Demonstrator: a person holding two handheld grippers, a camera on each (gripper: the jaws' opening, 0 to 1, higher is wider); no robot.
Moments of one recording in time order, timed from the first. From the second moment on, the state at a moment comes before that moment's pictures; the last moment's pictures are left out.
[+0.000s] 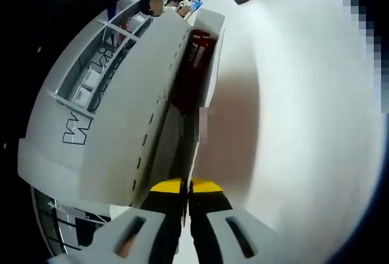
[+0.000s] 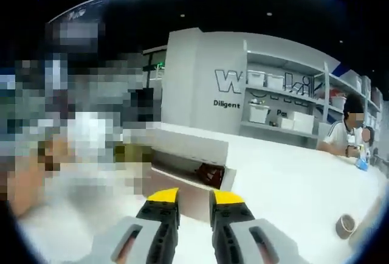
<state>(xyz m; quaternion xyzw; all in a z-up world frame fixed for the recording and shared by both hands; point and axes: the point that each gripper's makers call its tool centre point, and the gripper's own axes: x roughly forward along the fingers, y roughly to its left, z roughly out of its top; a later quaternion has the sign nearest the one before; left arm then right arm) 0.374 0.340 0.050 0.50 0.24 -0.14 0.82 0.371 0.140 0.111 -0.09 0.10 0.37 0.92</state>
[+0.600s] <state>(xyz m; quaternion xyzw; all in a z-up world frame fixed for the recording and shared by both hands) 0.379 0.343 0.047 0.50 0.24 -0.14 0.82 0.411 0.170 0.091 -0.10 0.13 0.36 0.92</state>
